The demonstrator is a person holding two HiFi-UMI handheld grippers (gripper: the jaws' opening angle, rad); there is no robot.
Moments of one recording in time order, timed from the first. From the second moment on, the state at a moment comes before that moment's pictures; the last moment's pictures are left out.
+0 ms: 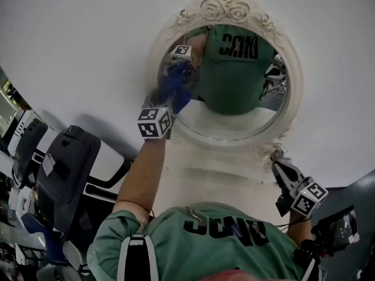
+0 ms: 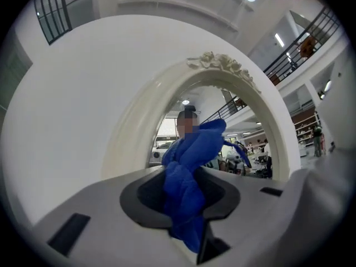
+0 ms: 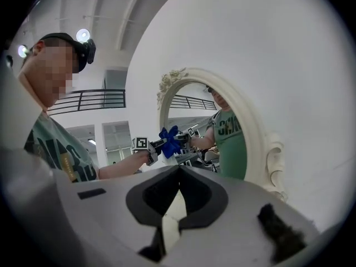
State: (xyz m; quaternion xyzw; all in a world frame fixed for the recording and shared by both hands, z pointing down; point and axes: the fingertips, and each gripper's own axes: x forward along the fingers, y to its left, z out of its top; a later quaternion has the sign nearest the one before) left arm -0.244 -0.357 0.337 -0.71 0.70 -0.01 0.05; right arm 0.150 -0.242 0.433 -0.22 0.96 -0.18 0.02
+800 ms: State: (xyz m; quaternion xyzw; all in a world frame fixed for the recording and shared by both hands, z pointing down) left arm 0.060 -0.419 0.328 -0.77 0.55 -0.15 0.28; right arm 0.219 -0.257 0.458 -0.26 0.94 -0.21 0.04
